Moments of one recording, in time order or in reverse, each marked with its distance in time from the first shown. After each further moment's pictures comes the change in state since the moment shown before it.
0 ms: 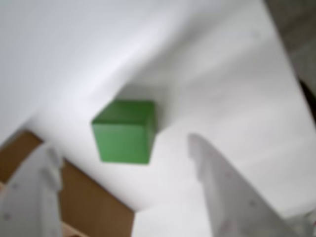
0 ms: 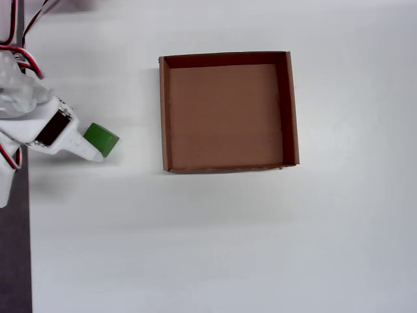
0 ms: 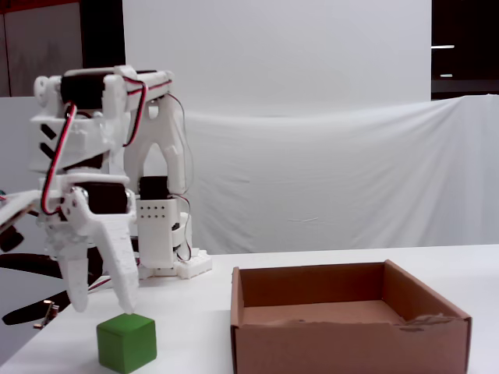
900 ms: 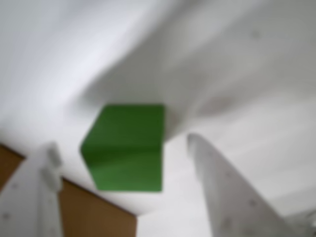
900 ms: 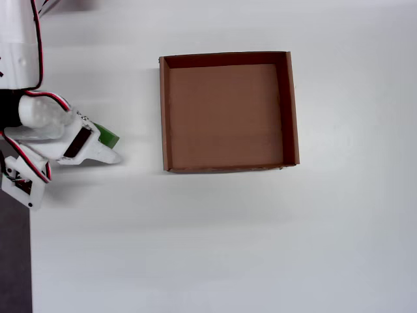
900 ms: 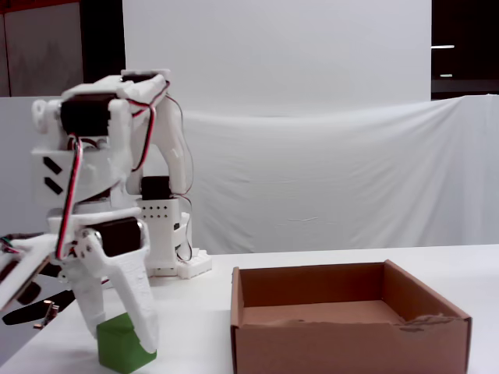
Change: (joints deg) arm -3.2 -13.6 -8.0 3.5 2.1
